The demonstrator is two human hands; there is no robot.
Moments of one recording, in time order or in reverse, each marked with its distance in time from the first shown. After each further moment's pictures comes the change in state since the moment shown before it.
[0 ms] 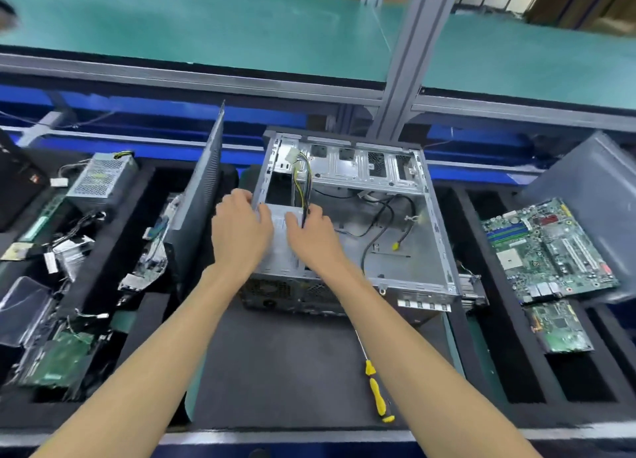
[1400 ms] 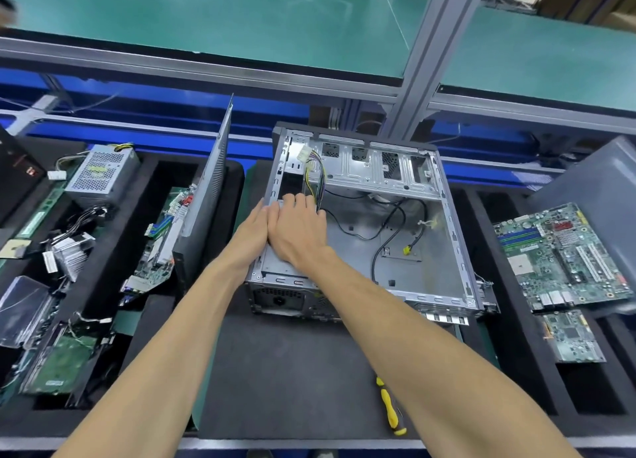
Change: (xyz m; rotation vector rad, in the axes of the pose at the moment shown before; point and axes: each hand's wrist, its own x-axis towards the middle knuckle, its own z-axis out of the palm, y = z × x) left_hand 0.028 -0.038 0.020 -0.645 -0.512 -0.353; right_hand 0.044 -0.024 0.048 -0.516 0.159 -0.248
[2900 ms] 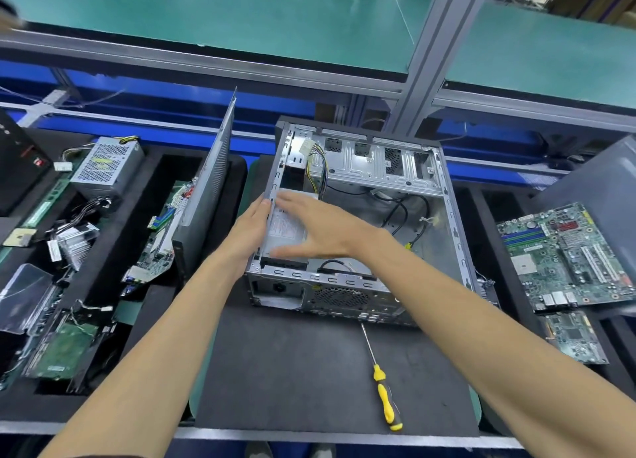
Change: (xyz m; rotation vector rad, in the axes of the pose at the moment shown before) left_hand -0.007 0.000 -0.001 -0.015 0.031 0.002; right_hand -0.010 0.053 -0.063 0.107 -0.318 -0.629
